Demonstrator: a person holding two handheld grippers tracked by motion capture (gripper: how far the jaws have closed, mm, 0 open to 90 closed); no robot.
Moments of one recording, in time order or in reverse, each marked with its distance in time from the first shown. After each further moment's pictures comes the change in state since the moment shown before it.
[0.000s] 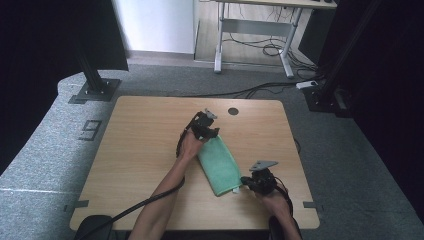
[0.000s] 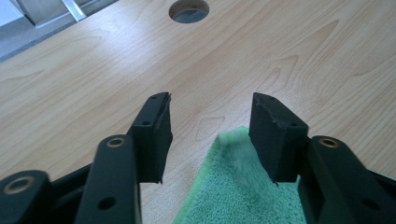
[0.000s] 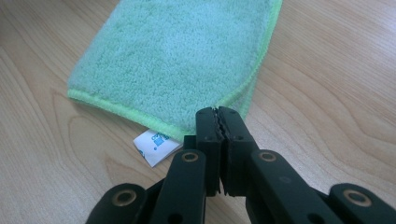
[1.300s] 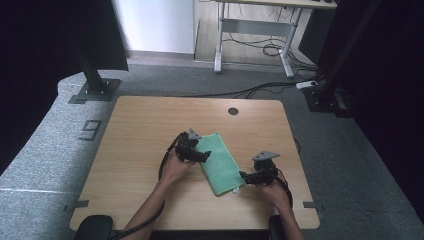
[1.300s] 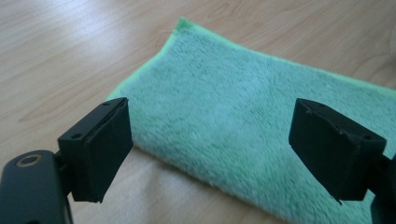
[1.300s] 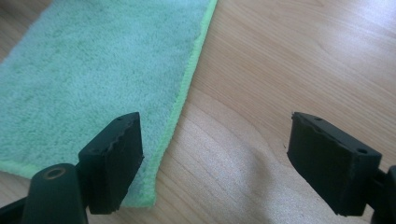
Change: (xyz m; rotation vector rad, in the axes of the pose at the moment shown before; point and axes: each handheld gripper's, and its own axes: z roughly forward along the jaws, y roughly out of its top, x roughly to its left) left arm -0.017 -0.077 -0.062 -0.019 -0.108 -0.046; right arm -0.029 0.012 0.011 -0.052 -0.151 0.039
